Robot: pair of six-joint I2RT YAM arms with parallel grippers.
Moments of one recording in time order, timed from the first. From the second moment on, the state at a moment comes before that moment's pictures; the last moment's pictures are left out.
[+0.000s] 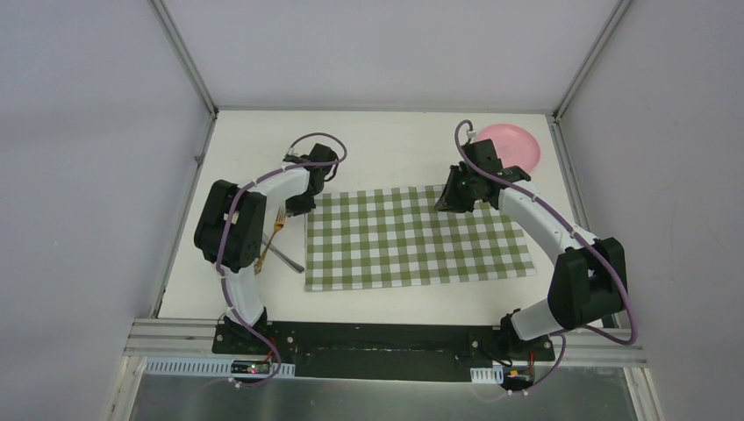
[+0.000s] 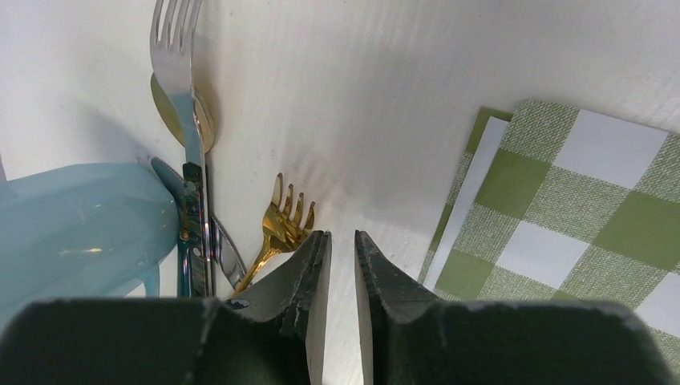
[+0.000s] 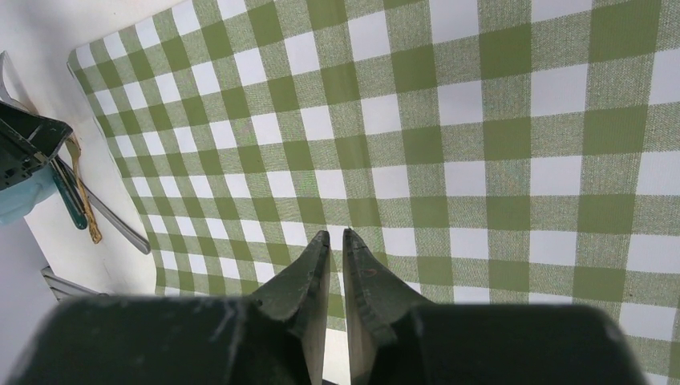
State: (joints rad) left arm -0.39 1.87 1.24 -0.69 -0.61 -0.50; right arm 0.36 1.48 1.12 -0.64 -0.17 0.60
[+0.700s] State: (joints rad) left arm -0.39 1.93 1.29 -0.73 -0.76 -0.50; right arm 0.37 1.48 1.12 -0.64 -0.20 0.59
